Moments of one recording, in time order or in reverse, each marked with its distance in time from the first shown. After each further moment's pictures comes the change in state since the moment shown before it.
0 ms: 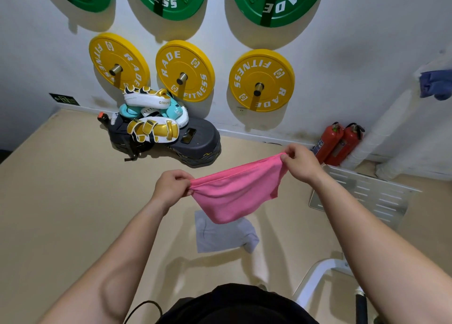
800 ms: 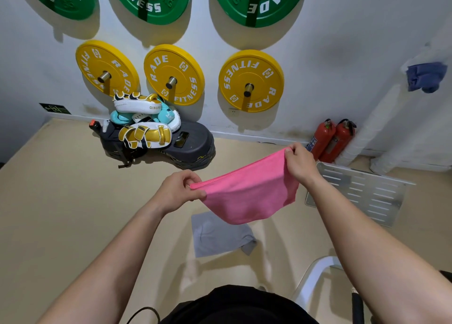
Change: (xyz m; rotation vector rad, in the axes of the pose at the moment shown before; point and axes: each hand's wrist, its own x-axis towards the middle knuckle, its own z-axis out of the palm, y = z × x) left_hand -0.002 0.030 0.024 0.283 -0.253 0.250; right_hand 0.018 0.040 -0.007 0.099 0.163 0.152
